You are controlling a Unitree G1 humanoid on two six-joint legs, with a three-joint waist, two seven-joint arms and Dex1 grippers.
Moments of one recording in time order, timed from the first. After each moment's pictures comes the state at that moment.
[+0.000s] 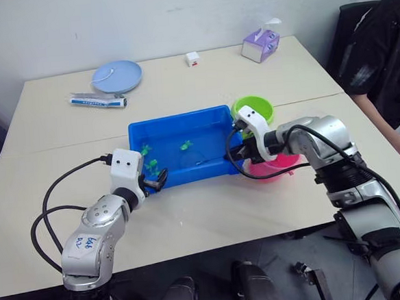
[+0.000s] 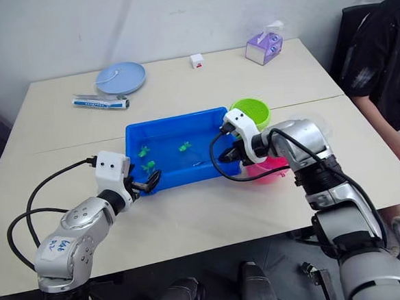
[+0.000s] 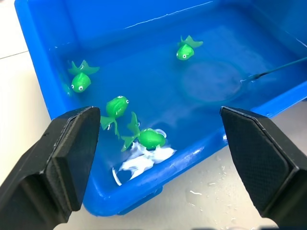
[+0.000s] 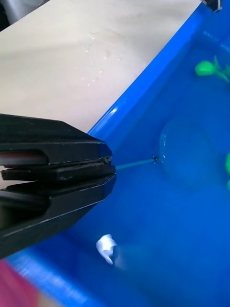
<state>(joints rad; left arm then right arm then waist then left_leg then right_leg) -0.19 0.29 0.10 -0.59 -0.23 1.01 -0.10 -0.96 -0.47 0.27 0.24 0.31 1.13 0.86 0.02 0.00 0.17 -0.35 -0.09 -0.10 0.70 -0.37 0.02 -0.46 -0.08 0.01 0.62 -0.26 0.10</state>
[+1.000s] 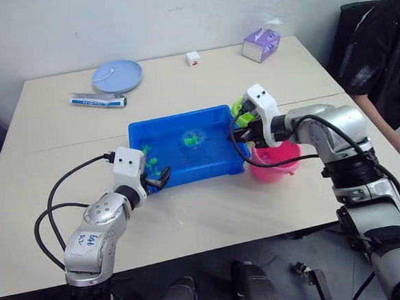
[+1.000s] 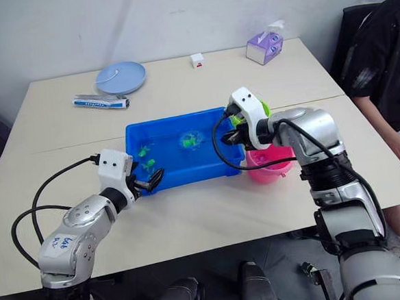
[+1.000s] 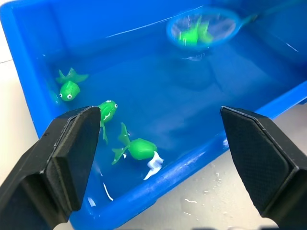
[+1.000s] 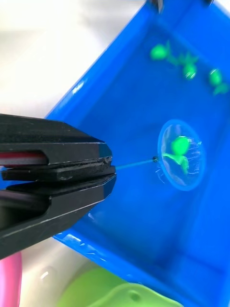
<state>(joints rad) -0.21 0.29 0.09 -0.54 -0.23 0.96 -0.14 -0.96 -0.52 0.16 0.07 0.34 1.17 0.77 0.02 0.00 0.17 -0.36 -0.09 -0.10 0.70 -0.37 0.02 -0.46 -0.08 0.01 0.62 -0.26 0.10</state>
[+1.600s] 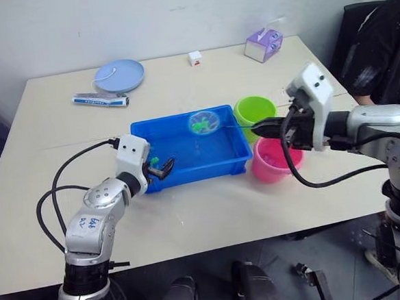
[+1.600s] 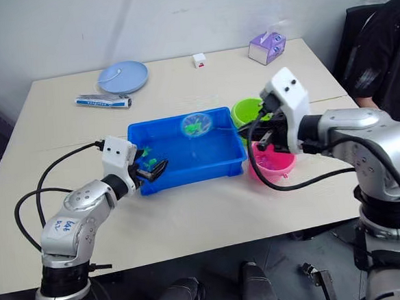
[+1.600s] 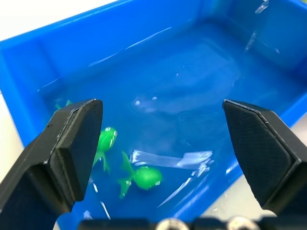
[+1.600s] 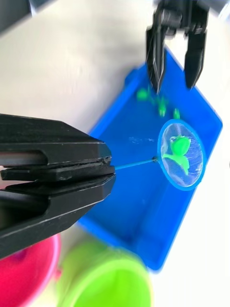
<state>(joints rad) -0.35 0.36 0.06 -0.37 -0.23 0.86 -0.26 -0.72 -0.74 -0.15 -0.47 0.53 1.30 0.70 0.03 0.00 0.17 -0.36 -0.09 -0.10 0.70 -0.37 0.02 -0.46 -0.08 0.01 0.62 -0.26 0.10</state>
